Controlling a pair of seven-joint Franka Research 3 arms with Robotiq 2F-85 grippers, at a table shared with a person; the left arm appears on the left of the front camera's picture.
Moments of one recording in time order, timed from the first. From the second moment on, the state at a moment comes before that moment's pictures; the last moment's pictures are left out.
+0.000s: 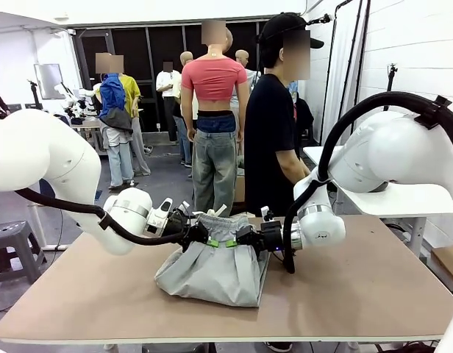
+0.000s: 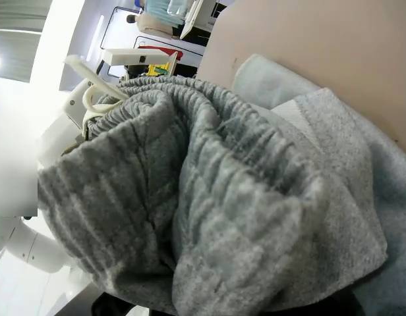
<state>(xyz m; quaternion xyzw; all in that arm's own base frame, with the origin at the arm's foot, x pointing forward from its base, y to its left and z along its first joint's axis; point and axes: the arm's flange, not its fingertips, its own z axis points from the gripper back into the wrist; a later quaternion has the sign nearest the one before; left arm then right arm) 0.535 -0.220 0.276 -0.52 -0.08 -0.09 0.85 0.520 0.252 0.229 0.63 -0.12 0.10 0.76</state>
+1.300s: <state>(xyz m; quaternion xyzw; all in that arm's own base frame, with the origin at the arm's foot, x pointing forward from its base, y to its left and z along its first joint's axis) 0.562 -0.148 0.284 -0.47 -0.11 -0.02 0.88 0.526 0.180 0.238 0.56 -0.10 0.01 0.82</state>
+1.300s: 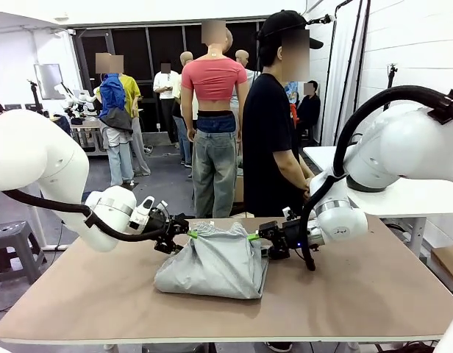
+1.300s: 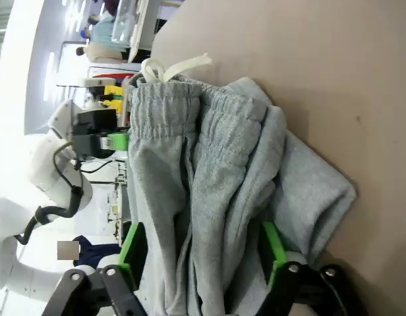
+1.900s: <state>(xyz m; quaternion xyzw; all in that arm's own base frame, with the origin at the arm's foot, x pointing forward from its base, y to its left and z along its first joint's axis) 0.547 -0.142 0.349 -0.46 -0.13 -0.06 0.88 0.513 0.158 0.279 0.52 -0.12 0.03 0.84</state>
